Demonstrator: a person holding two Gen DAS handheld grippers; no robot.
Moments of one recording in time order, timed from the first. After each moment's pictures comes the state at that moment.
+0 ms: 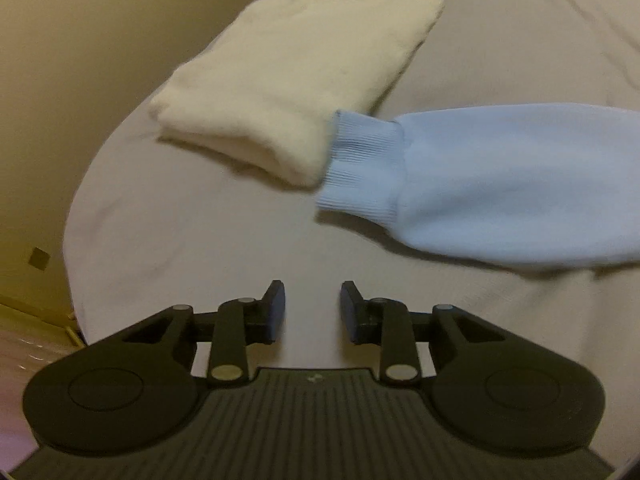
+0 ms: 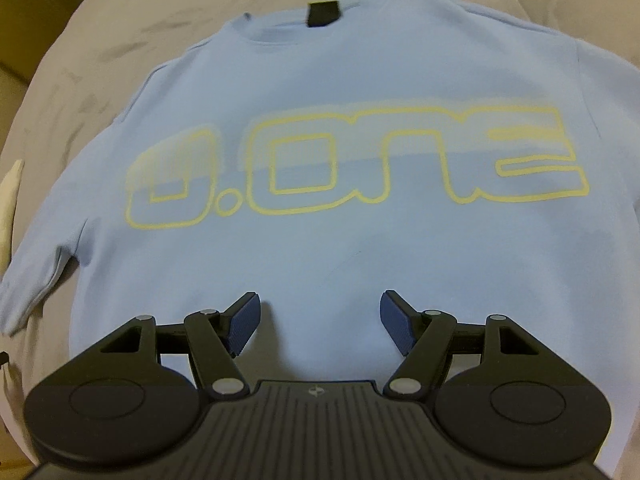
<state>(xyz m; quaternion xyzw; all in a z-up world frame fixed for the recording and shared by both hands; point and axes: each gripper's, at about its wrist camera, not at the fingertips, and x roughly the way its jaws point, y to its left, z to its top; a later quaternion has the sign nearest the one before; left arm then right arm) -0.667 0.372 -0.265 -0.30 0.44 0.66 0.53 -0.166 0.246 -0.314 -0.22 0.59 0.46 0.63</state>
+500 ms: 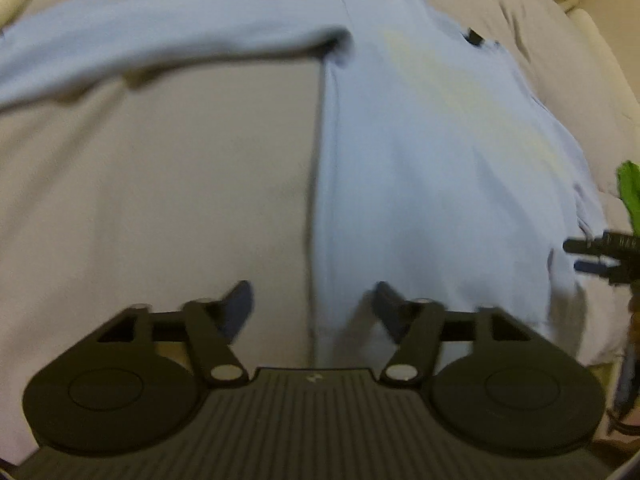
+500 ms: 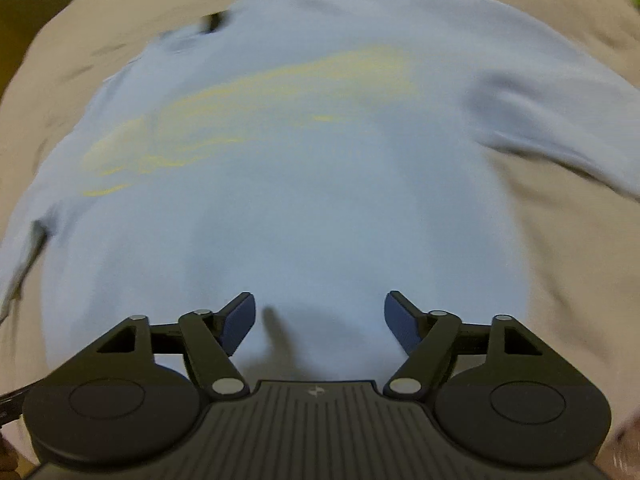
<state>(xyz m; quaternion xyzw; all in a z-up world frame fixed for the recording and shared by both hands) -0.545 0.258 -0.269 -0.44 0.45 0.31 0.72 -0.125 0.110 -0.283 -0.20 0.61 0.37 0.68</state>
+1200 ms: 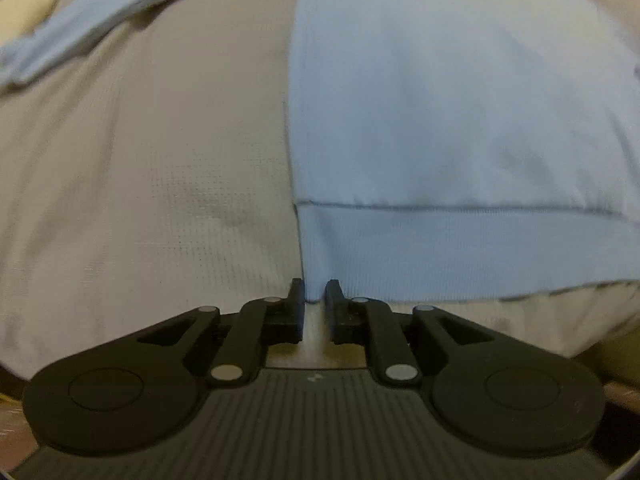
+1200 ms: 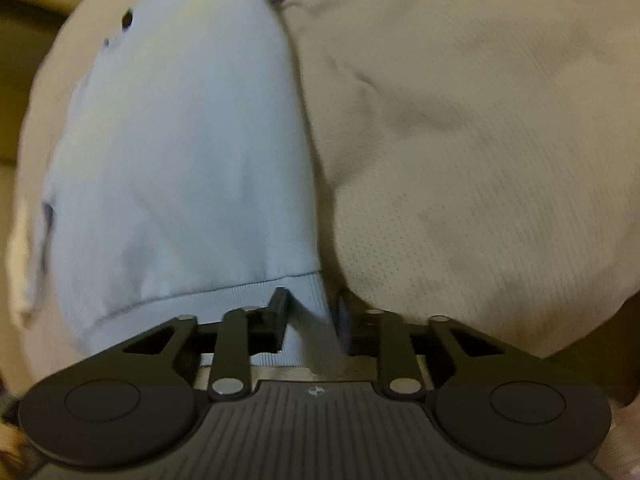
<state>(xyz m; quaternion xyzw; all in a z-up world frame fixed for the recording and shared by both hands) -0.514 0.174 -0.286 -0.30 0.58 0.39 0.65 -0.069 -0.060 -0.331 -0.07 0.70 0.38 0.60</state>
